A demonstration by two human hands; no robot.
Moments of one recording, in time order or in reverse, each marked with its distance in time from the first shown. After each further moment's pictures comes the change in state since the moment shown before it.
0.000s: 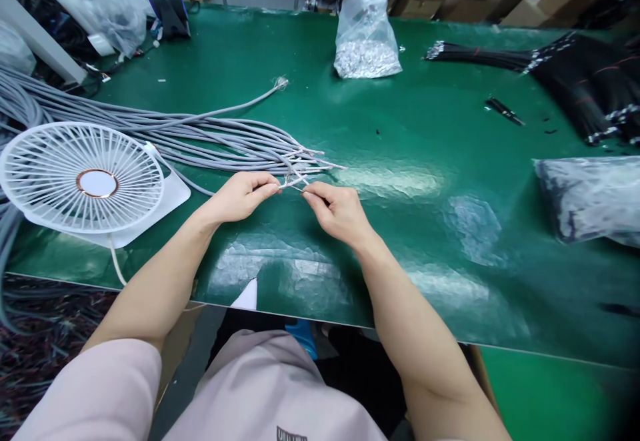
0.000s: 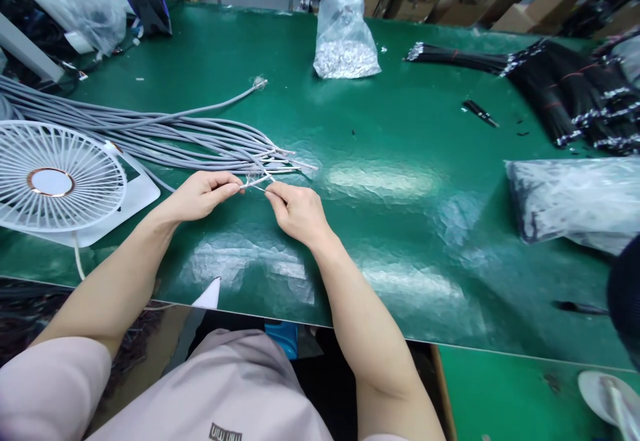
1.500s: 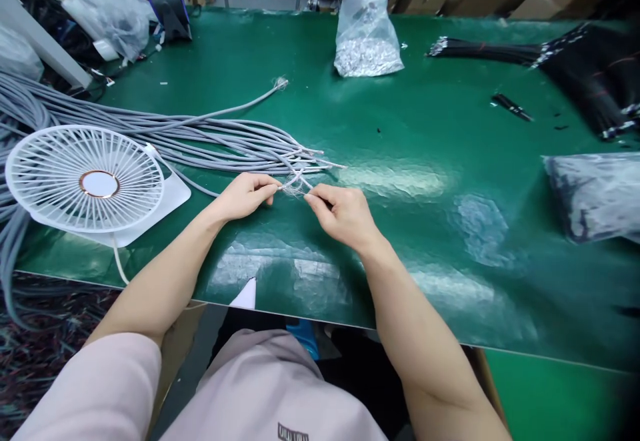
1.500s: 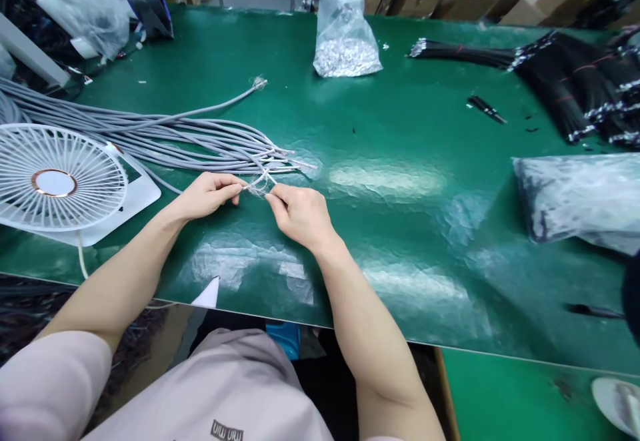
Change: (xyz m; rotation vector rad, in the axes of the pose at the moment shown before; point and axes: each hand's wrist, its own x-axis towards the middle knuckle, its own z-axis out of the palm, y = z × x) left_hand 0.008 -0.009 0.012 -0.109 -0.006 -0.136; right_hand -0.004 -0.007 -0.013 -0.122 -0.013 0.044
